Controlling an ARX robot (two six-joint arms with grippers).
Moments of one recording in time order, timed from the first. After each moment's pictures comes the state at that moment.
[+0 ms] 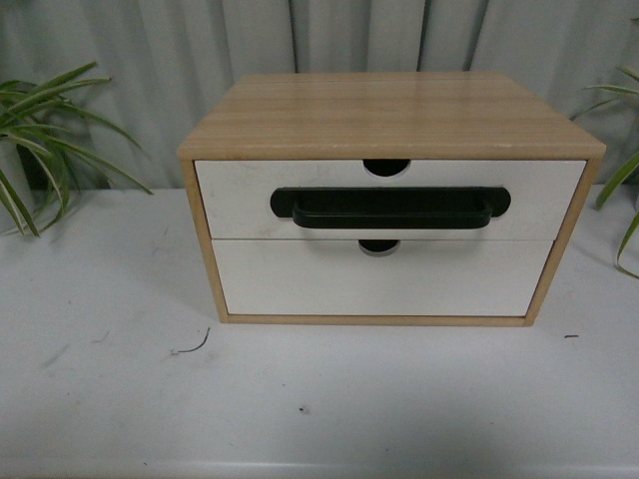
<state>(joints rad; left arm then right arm) 0.00 0.01 0.01 0.00 0.00 -0.01 0.00 0.00 0.01 0.00 0.00 0.00</state>
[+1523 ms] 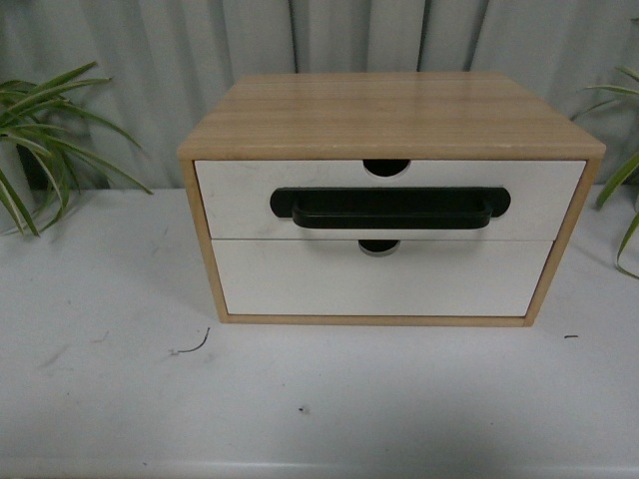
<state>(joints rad) -0.06 0.05 0.05 -0.13 -0.14 -0.07 0.00 0.02 0.03 -0.08 0.01 0.03</state>
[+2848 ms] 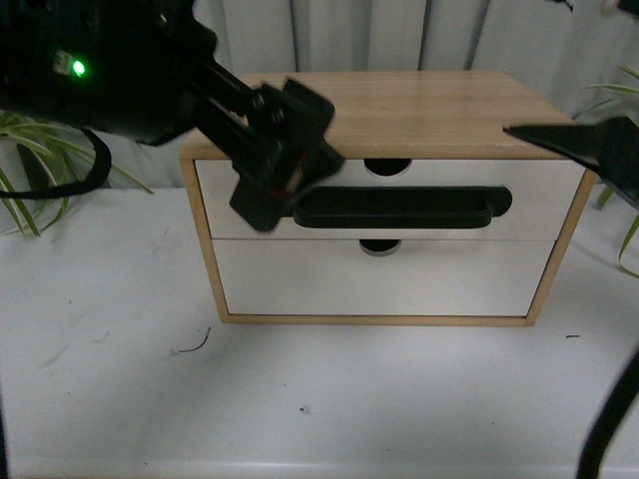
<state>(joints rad) -0.36 1.54 0.95 0.10 0.29 0.45 0.13 1.53 0.89 0.31 -0.52 -1.18</state>
